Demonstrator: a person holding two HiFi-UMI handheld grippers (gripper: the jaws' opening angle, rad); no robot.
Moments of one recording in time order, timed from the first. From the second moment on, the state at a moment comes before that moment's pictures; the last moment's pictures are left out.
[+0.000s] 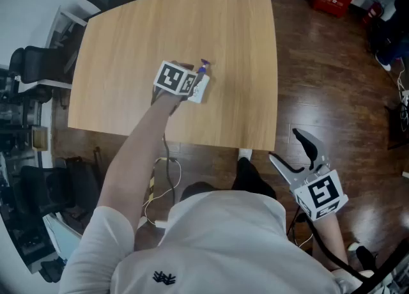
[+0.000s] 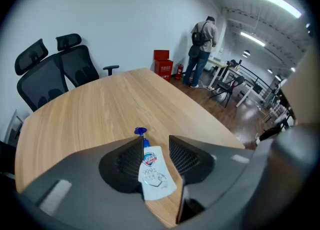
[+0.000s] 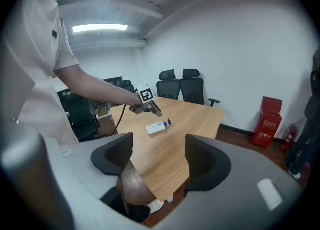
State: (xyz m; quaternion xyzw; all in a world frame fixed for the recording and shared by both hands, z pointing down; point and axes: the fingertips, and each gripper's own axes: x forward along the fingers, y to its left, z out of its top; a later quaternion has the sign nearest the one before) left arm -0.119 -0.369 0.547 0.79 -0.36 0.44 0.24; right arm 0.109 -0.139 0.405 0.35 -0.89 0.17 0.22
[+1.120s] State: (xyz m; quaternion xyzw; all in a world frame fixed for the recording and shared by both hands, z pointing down) left arm -0.107 -0.410 0.534 0.77 -0.44 0.35 0.29; right arm 0.151 -0.182 0.430 0.37 -0.88 0.22 0.21
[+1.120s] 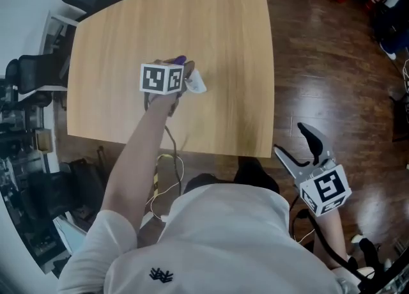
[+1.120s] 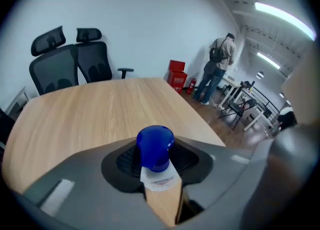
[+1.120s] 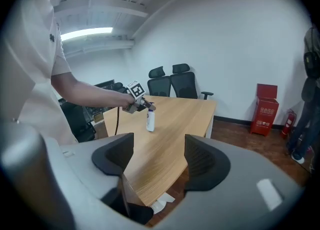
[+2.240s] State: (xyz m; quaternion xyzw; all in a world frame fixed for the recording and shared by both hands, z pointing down) left arm -0.114 -0.346 0.516 0.83 -0.49 0.25 0.07; right arm 0.115 -0.149 0.416 0.37 -0.88 0.18 0.23
